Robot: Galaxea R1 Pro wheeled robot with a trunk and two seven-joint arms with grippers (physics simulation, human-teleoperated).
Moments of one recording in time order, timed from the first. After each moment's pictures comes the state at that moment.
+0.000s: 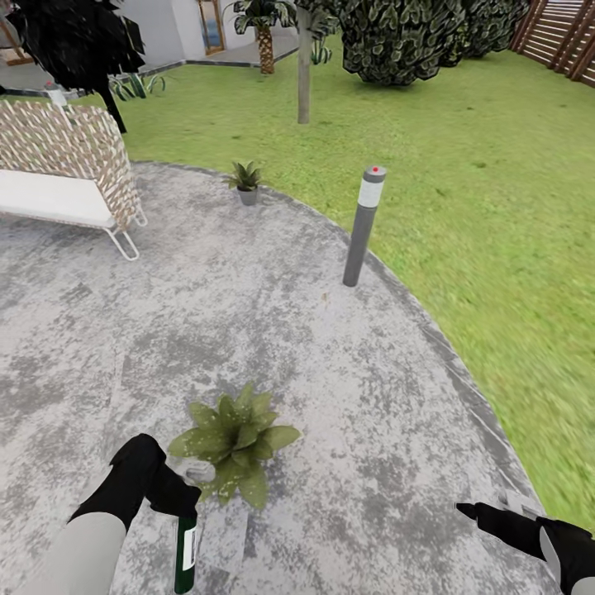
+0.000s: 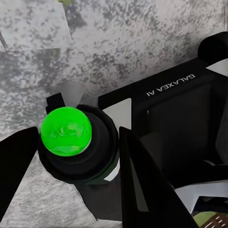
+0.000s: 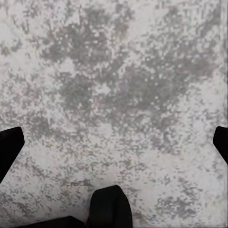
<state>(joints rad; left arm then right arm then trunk) -0.64 0.03 0.30 -0.76 -1.08 0.94 -1.24 -0.55 -0.27 -0.76 -0.44 0.38 0.39 0.56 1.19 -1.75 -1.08</state>
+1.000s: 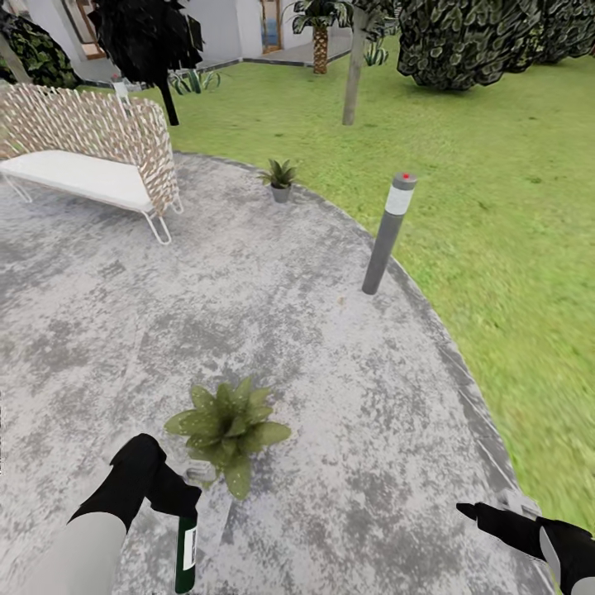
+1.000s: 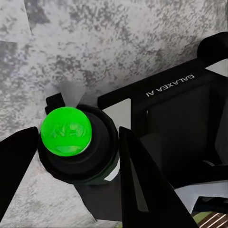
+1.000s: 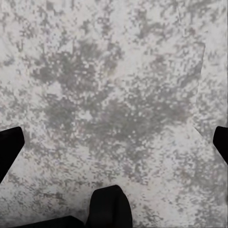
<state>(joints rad) -0.64 0.03 0.30 -0.76 -1.08 0.94 -1.24 -0.55 -0.27 -0.76 -0.44 0.38 0.39 0.56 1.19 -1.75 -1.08</state>
